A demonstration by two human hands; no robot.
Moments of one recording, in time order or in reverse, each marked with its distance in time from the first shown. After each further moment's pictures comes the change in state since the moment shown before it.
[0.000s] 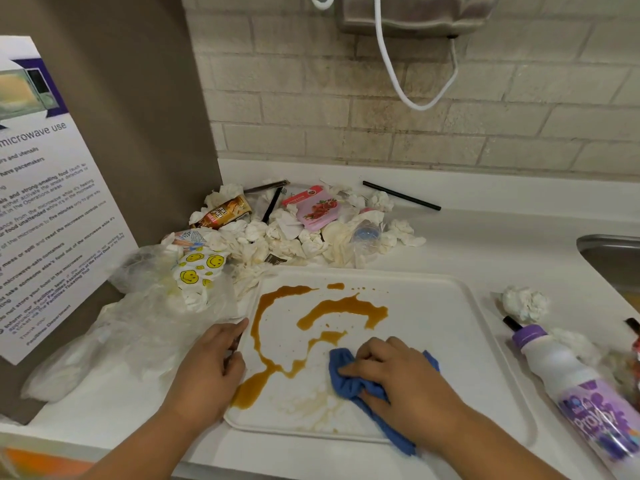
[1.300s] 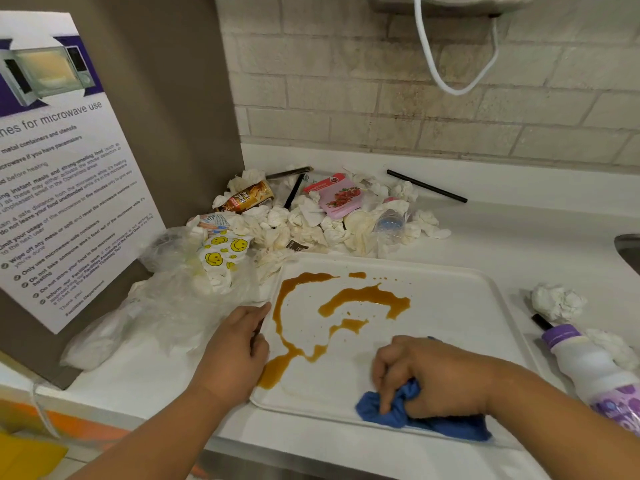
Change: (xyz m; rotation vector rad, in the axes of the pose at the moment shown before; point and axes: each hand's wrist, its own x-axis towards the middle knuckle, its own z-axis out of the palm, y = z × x) left_hand 0.002 -0.003 0.004 0.024 0.018 0.010; right_hand 0.018 0.002 -0.040 0.190 -0.575 -0.082
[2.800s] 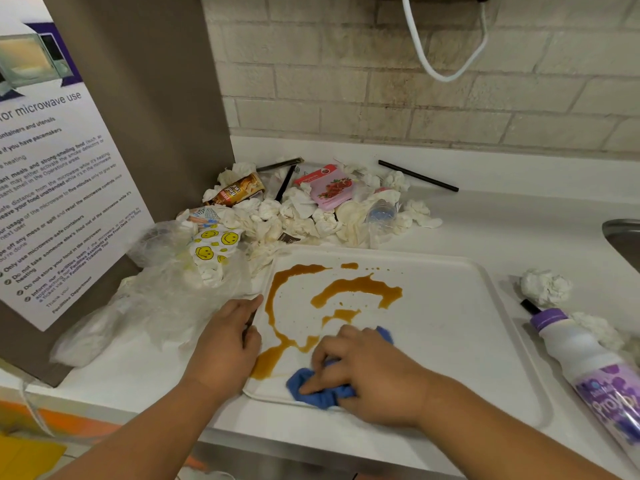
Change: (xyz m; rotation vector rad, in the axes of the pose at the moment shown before) left_hand 0.000 -0.003 0.002 0.025 0.017 0.014; right_hand 0.039 -0.028 0.039 -0.226 0.281 -0.206
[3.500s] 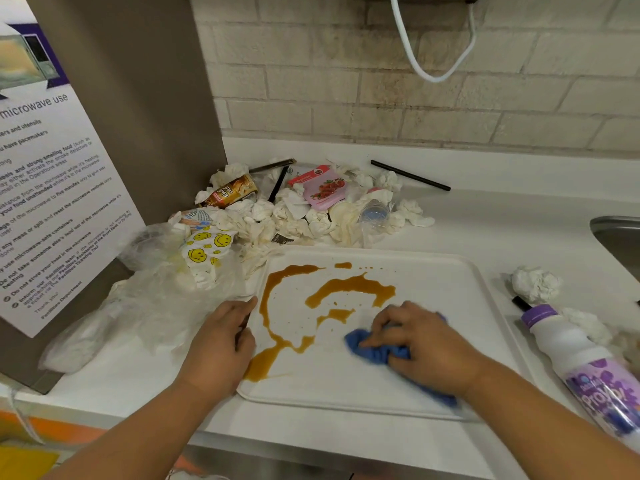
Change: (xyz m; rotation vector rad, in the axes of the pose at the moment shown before) left_hand 0.001 0.001 -0.002 -0.001 -0.029 0.004; right_hand -0.050 0.061 -0.005 0.019 0.282 0.240
